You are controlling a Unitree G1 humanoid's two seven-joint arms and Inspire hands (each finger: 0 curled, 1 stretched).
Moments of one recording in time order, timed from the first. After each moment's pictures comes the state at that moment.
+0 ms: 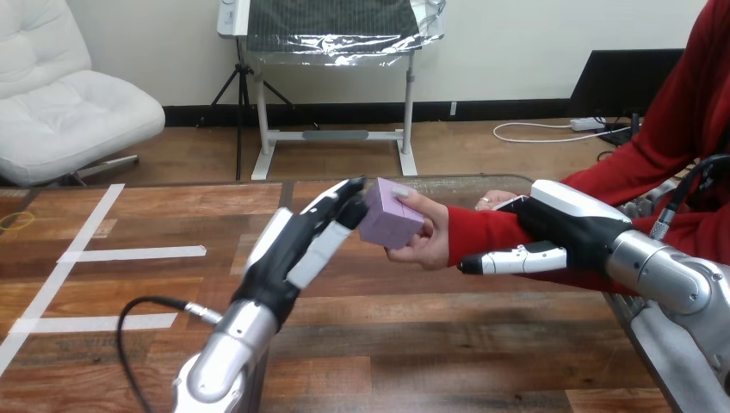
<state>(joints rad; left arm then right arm) -0.26 0.12 -0.06 0.55 0.13 -0.34 -0.19 -0.61 -0.60 0.30 0.84 -0.42 -0.44 0.32</state>
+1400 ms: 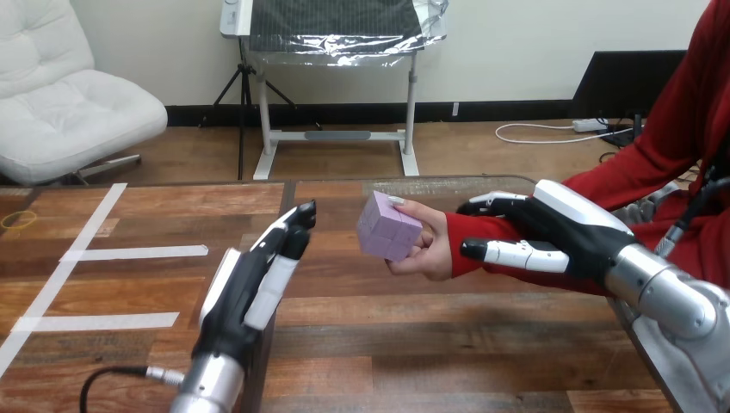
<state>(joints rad) -0.05 0.10 -0.02 0.44 0.00 -0.43 -0.16 -0.44 -0.58 0.21 0.63 -0.33 -0.41 0.27</state>
